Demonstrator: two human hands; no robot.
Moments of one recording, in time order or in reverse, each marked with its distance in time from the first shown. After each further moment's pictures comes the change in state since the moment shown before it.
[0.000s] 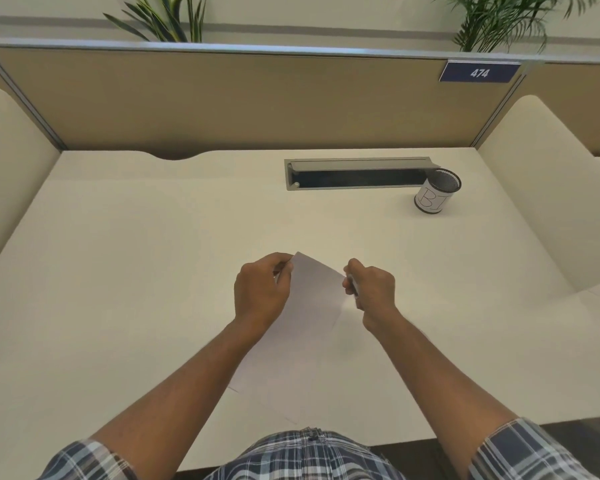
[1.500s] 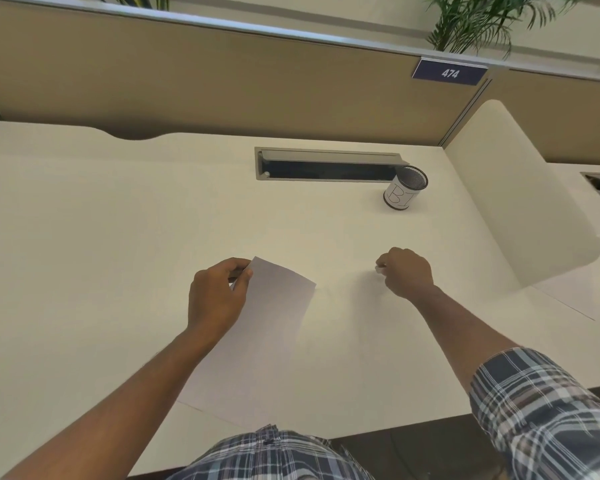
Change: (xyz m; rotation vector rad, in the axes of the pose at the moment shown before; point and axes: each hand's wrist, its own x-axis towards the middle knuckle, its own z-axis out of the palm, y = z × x) left_hand -0.013 -0.014 0.002 -0.079 -0.022 -0.067; right_hand 0.142 0.000 -0.135 -1.729 -0.014 -0.599
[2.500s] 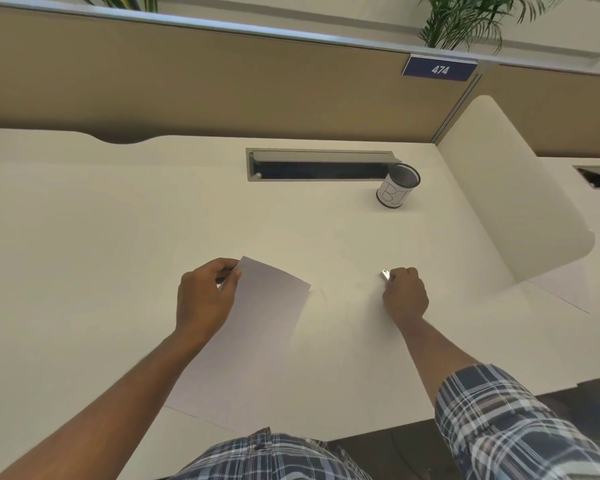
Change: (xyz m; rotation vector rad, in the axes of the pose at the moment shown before) left_hand 0.007 0.001 -0.002 0.004 0.007 -0.006; right_hand -0.025 -0.007 0.056 0.425 0.152 0.552
